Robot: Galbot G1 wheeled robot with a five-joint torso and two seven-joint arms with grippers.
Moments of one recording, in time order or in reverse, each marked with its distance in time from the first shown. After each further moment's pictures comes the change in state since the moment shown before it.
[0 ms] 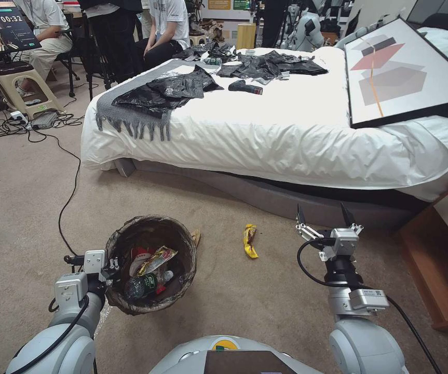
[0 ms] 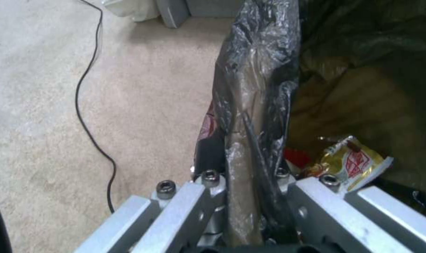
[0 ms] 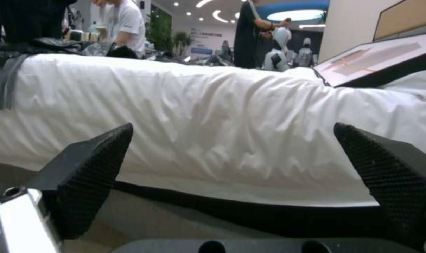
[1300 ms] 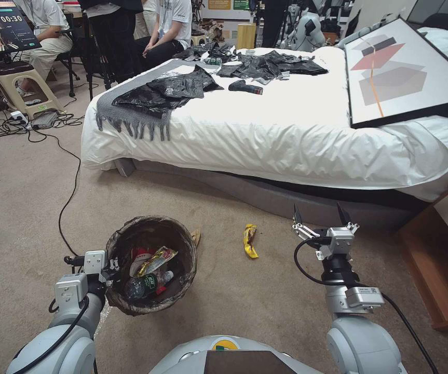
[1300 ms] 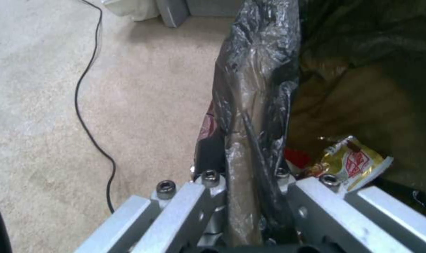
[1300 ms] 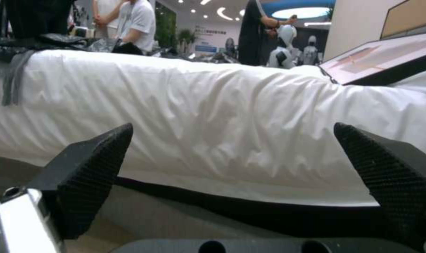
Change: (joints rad) left arm 0.006 -0.002 0.001 0.000 0.002 -0.006 0.001; right arm 0.014 -0.010 -0.017 -0.007 -0.005 -0.017 0.000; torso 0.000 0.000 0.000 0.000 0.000
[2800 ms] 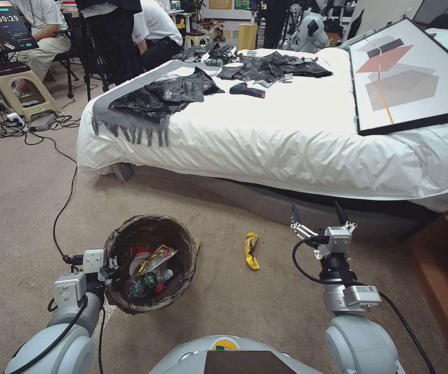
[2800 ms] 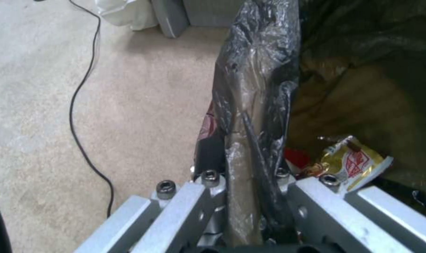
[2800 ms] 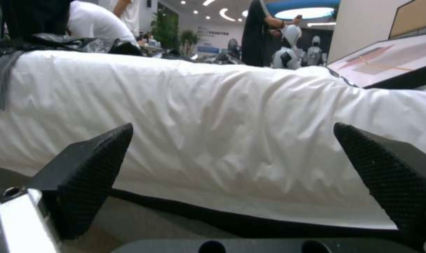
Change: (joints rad) left arm -0.007 0.003 -0.010 0.000 -0.006 0.000 0.001; right arm 0.014 0.000 -0.006 -0.007 0.004 -0.001 -0.004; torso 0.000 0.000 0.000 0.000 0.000
